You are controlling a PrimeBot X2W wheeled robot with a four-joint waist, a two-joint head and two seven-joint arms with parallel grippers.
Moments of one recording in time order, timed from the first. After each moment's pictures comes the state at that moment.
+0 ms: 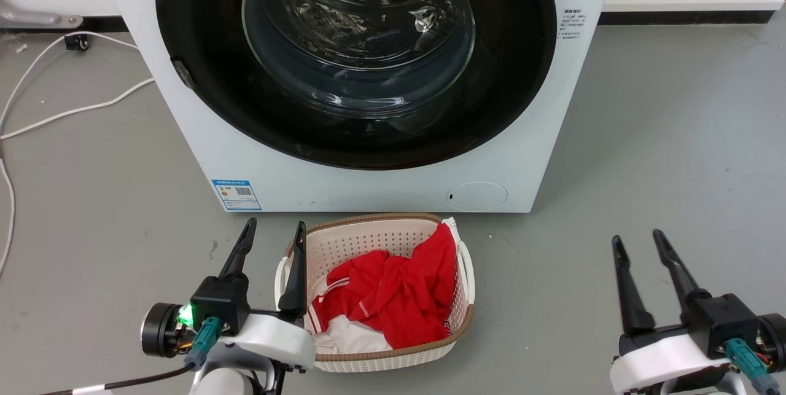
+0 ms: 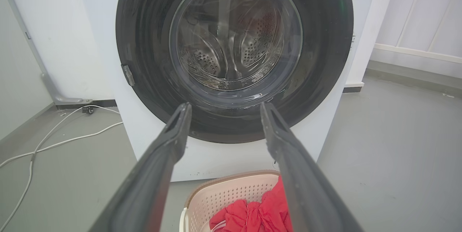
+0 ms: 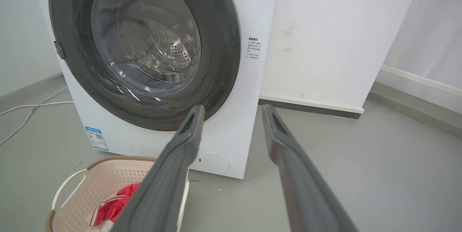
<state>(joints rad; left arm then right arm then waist) -0.12 0.05 -0.10 0.21 -0.08 -0.05 -0.26 0.02 -0.05 -0.02 0.05 -0.05 0.13 -0.23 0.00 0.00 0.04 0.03</state>
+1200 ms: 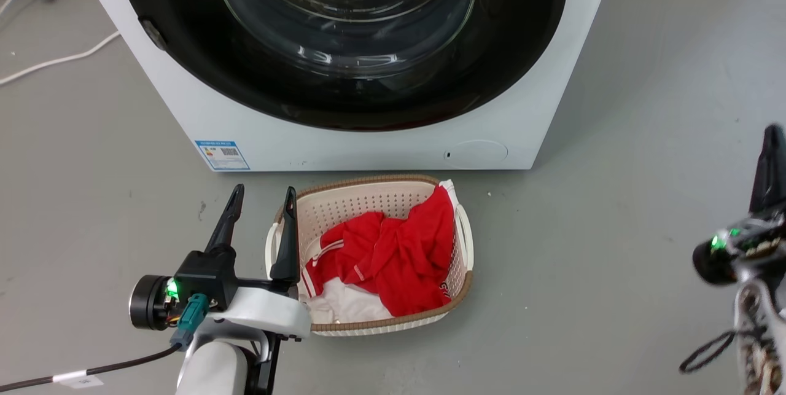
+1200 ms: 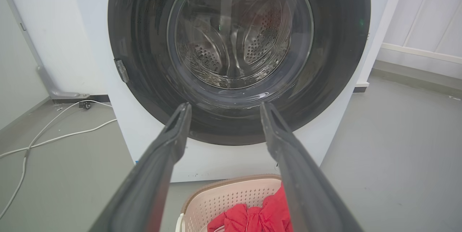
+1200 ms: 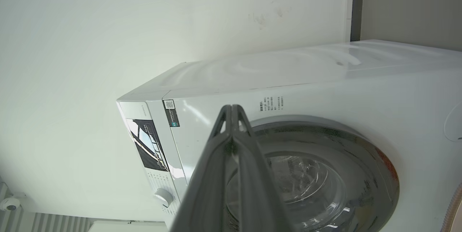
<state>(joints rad) -0.17 0.05 -0.09 0.17 -0.09 -0.03 -0.26 -0.33 -0.11 -0.21 0.26 1.77 0.13 -0.07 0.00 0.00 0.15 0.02</state>
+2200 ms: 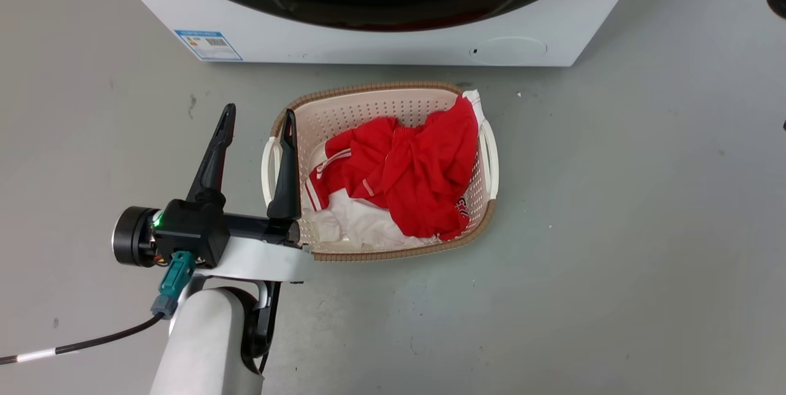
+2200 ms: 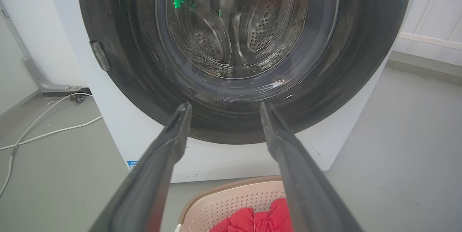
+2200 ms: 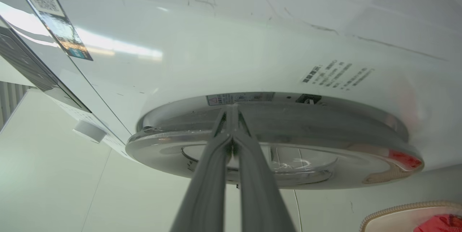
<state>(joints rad) -0.29 0.05 -0.10 0.05 -0.08 -0.03 -0.26 -1.19 -0.39 0.16 0.80 1.77 0.13 0.37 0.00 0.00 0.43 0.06</state>
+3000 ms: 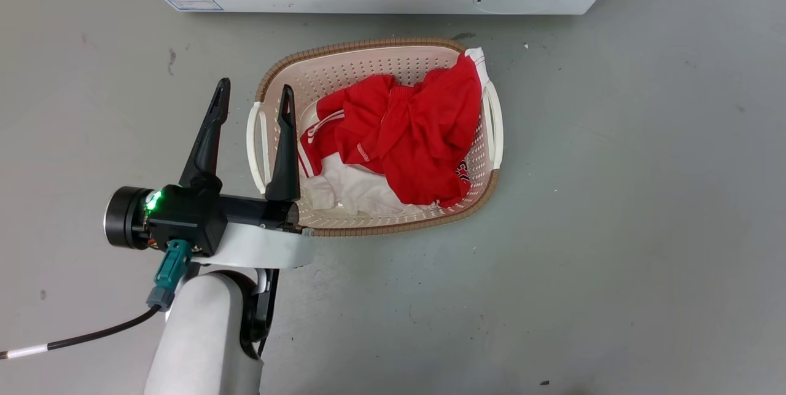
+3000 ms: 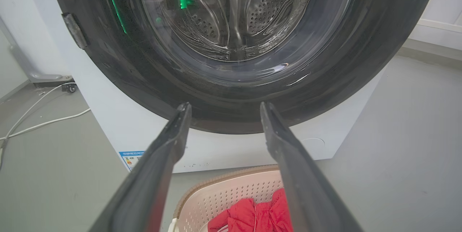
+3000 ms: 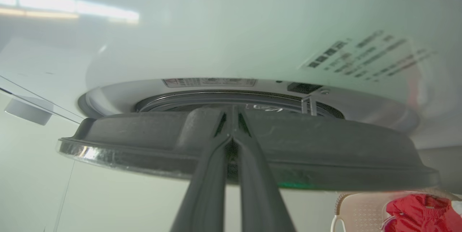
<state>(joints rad) -0.33 0.05 -0.11 0.02 -0.06 -0.03 -0.26 -1.39 -0.35 0.30 0.87 1.74 0.13 0.48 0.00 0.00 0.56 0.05</state>
